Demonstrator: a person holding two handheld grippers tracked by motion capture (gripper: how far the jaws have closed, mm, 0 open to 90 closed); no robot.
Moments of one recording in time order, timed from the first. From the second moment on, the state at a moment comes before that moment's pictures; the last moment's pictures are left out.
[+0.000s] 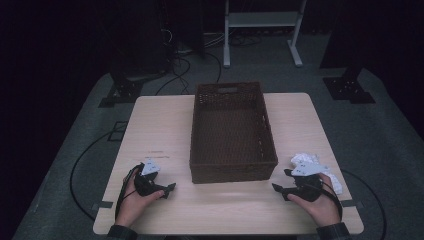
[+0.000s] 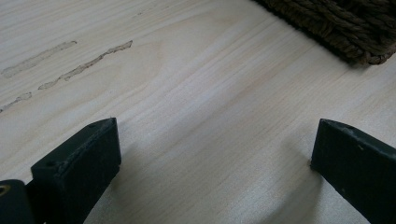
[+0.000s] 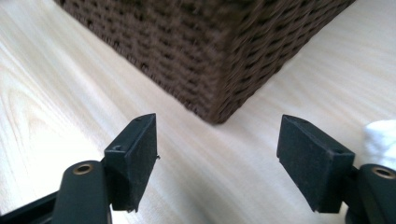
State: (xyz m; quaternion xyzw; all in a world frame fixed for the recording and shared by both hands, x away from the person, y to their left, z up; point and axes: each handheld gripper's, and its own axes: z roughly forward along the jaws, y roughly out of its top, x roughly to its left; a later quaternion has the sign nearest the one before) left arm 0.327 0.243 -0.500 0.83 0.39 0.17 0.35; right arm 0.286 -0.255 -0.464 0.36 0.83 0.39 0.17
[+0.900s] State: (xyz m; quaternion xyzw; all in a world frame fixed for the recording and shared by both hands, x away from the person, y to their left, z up) left arm 0.327 0.243 -0.500 0.83 0.39 0.17 0.35; right arm 0.289 -0.240 -0.498 0.37 0.85 0.35 0.14
